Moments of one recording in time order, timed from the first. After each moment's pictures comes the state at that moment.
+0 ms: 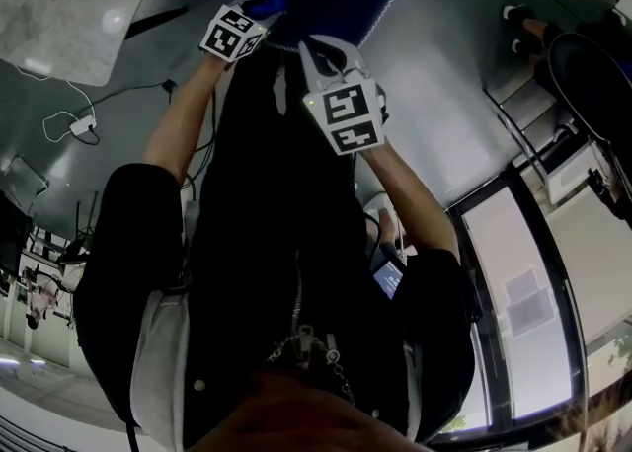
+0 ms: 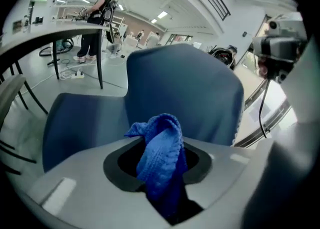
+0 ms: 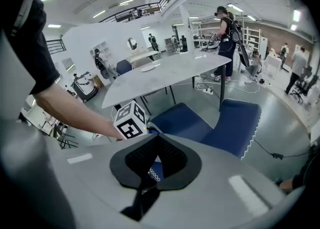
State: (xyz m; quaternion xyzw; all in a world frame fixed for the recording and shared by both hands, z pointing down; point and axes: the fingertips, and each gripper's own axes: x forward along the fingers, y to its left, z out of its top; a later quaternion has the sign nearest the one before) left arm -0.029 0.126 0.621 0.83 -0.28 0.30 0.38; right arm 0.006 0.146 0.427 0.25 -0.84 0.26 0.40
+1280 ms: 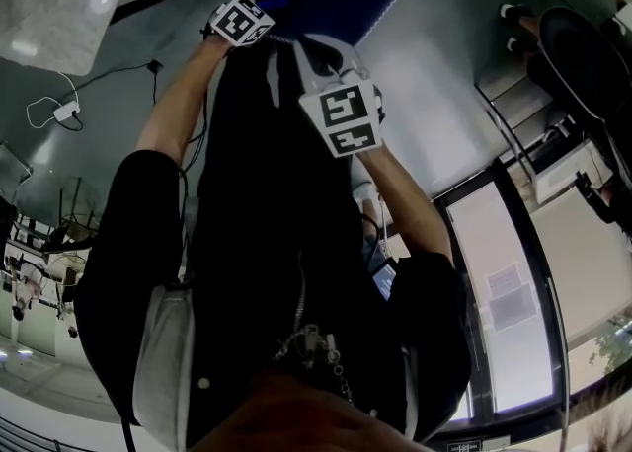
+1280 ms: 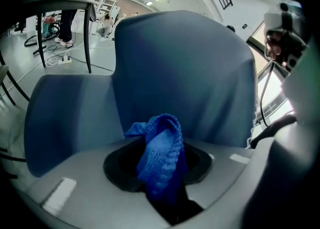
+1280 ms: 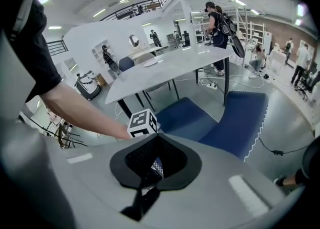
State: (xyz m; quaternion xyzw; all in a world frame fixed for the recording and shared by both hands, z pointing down) left arm 0.002 0.163 0.679 0.81 -0.21 0.36 0.41; right arm 0.009 0.163 0.444 0.22 -0.84 0.28 0.41
